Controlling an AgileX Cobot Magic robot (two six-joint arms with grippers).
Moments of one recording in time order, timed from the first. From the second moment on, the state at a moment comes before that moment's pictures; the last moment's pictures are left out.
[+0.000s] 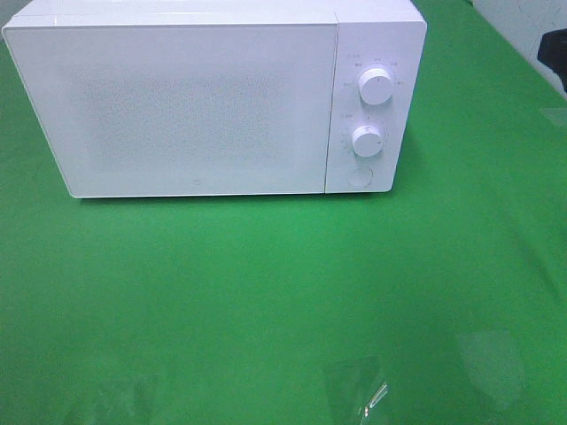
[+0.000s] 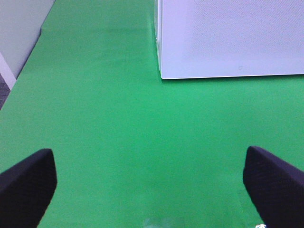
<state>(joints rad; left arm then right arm) 0.03 0.00 -0.50 -0.09 1.04 0.08 0.08 1.04 -0.56 -0.11 -0.16 0.10</state>
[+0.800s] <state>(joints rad) 0.03 0.00 -0.50 -0.09 1.04 0.08 0.29 1.24 -0.33 0.44 -0.75 -0.38</state>
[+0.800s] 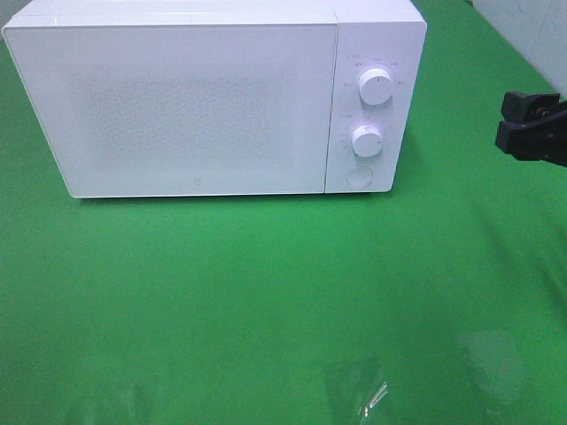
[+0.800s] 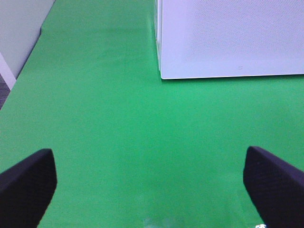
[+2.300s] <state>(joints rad) 0.03 0.00 -0.50 -0.09 1.04 0.08 0.75 1.86 -0.61 0.86 -1.18 -0.40</state>
